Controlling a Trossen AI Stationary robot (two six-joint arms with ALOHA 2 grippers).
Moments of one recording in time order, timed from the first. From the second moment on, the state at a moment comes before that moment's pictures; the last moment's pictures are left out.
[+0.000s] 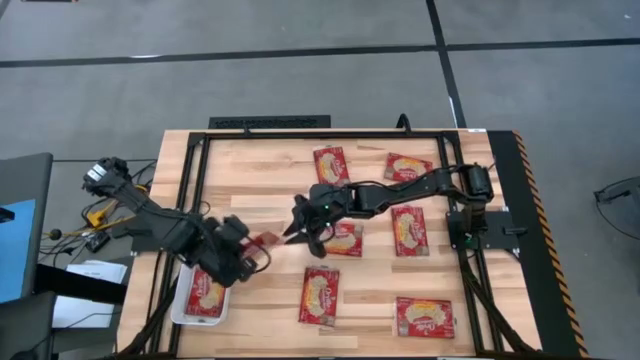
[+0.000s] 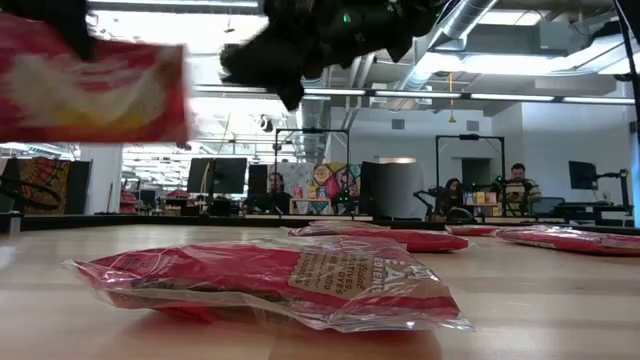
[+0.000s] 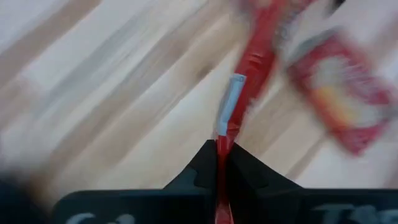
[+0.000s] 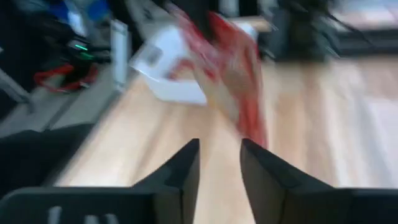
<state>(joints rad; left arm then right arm) -0.62 1.31 1.18 -1.14 -0.41 -1.41 0.00 1.93 1.37 0.13 -0.34 0.08</state>
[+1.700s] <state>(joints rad) -0.85 1.46 1.17 -1.55 0.15 -2.19 -0.28 1.92 1.37 0.01 -0.32 -0.04</state>
